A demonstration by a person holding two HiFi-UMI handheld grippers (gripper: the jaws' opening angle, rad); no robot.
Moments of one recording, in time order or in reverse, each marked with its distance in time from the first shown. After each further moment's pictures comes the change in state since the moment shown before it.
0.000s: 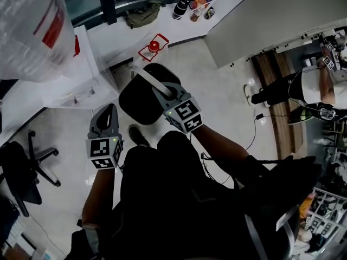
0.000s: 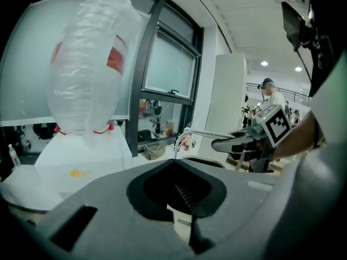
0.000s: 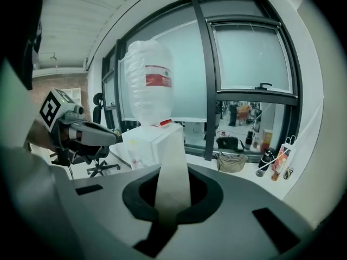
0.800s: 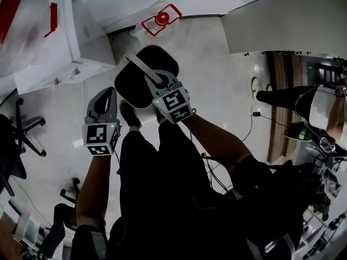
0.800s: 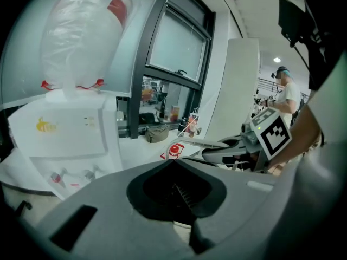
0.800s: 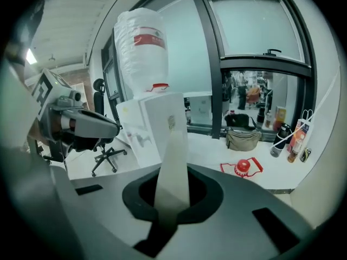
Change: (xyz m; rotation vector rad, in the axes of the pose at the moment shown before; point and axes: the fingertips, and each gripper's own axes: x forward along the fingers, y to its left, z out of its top) left arm 0.103 0.001 -0.088 -0.081 0.118 0.038; right arm 0.094 -0.038 -0.121 0.021 0.155 0.103
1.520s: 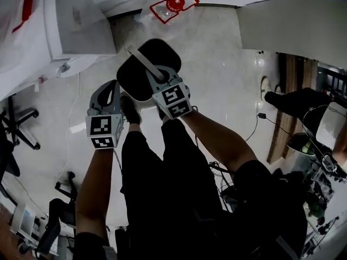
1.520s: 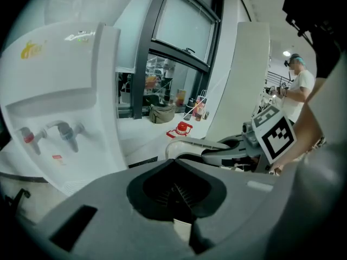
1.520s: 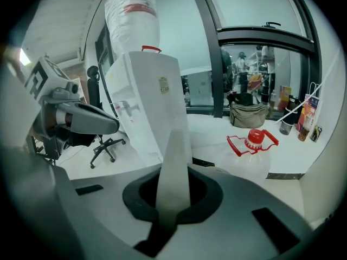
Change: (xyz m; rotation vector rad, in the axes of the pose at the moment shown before) left arm 0.079 0.025 -0.111 -0.032 0.125 0.036; right arm 0.088 -0.014 -0.118 0.034 0.105 0.025
